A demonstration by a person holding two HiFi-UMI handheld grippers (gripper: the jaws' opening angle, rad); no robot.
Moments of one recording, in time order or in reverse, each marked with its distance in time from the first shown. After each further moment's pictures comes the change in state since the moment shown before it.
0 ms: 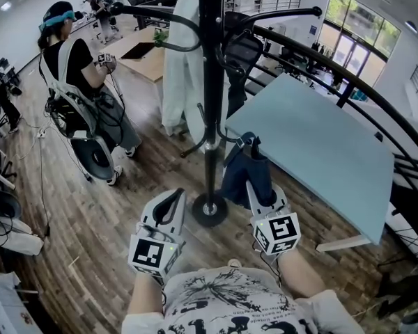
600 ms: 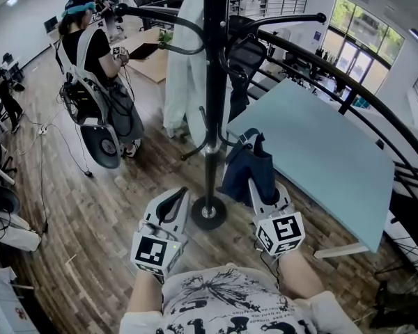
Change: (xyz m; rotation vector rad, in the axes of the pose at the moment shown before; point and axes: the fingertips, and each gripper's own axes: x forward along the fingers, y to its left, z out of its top) left arm 0.010 -0.007 0.001 0.010 -0.015 -0.002; right arm 0.003 -0.007 0.023 -0.022 -0.054 0.036
